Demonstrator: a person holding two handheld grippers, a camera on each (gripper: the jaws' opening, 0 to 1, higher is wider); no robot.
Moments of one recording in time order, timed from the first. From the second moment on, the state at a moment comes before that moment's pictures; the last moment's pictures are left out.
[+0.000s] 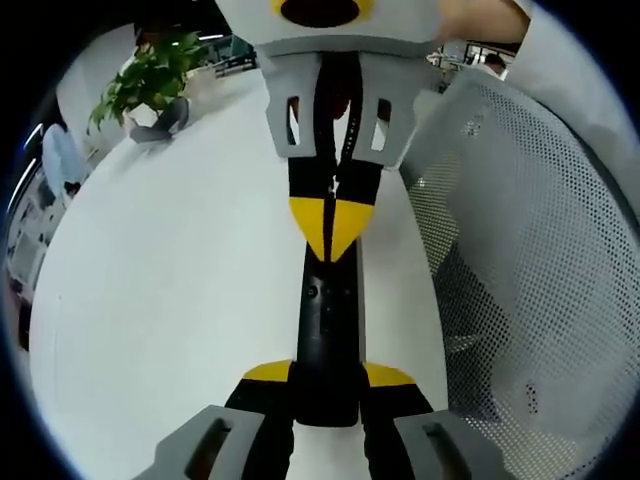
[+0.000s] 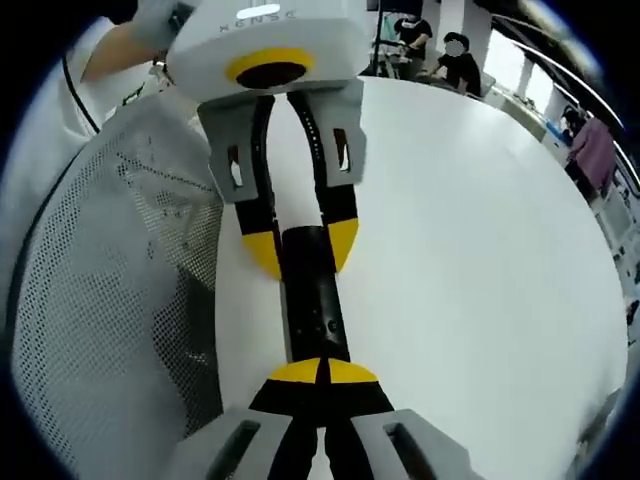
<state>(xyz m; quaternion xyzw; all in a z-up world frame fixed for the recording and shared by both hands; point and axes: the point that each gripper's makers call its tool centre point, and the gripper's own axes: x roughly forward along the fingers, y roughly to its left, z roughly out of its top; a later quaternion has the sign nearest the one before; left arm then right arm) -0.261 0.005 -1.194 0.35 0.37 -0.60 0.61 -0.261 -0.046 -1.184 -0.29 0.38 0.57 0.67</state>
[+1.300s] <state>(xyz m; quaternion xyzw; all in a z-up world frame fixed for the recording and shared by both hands) -0.262 0.005 -1.196 0.35 0.38 -0.60 0.61 -0.276 -0.025 -1.189 -0.32 0.36 0.56 0.67</state>
